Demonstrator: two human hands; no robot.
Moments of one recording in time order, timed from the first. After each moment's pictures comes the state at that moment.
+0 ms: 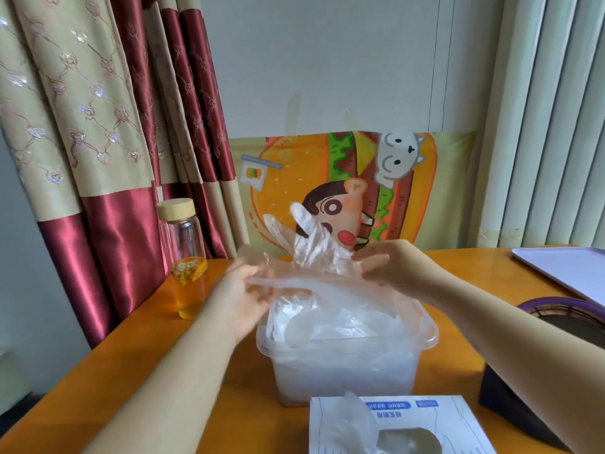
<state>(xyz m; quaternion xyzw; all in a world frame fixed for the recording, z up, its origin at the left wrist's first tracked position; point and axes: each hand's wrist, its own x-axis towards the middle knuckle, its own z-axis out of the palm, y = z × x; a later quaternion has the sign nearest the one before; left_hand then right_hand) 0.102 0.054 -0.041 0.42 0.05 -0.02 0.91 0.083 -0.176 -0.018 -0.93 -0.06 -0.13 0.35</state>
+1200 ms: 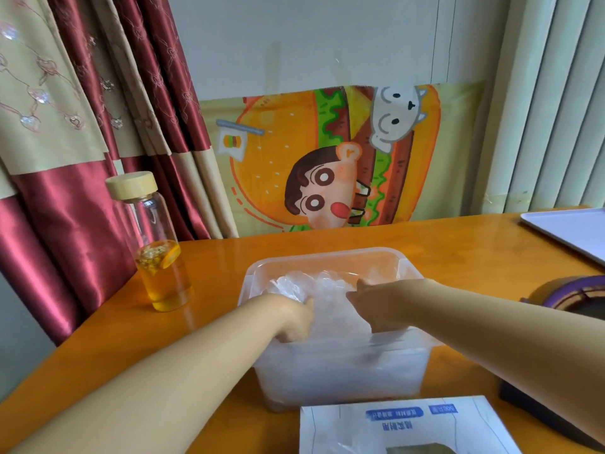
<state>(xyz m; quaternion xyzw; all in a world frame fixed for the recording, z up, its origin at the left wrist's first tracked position) 0.158 -0.013 -0.089 0.94 -0.17 -0.27 -0.14 0.134 -0.161 -0.086 -0.96 -0.10 0.22 -0.17</state>
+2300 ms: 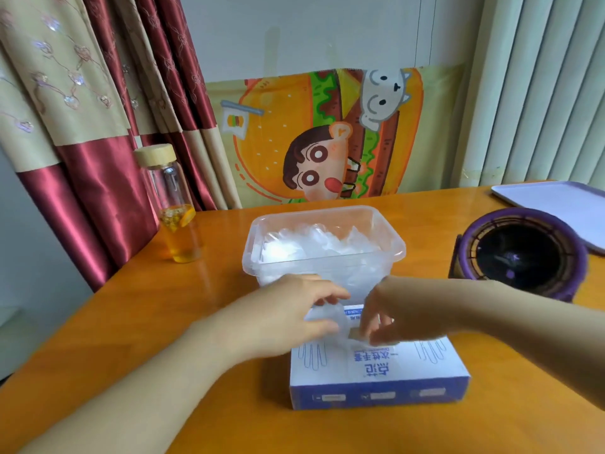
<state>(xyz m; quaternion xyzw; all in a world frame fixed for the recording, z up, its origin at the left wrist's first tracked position) -0.010 0.023 -0.067 0.92 -0.37 -0.05 0.15 -0.025 -0.177 -0.069 -0.95 -0.26 0.15 0.03</state>
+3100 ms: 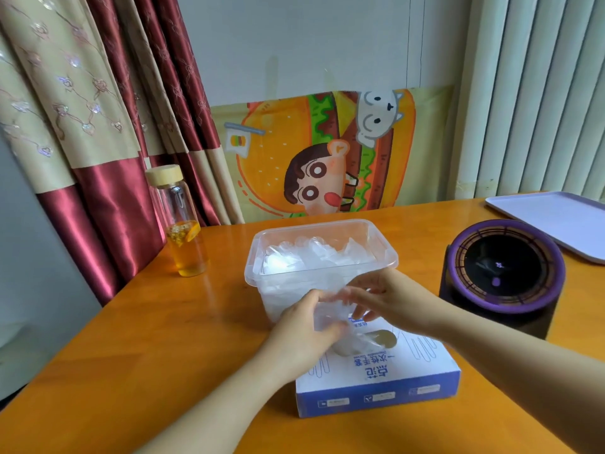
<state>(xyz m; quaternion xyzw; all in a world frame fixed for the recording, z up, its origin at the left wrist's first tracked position) -0.017 0.000 -0.115 0.89 -0.20 -0.03 0.40 -0.022 -0.175 -0.090 -0.89 -0.14 -0.02 0.43</state>
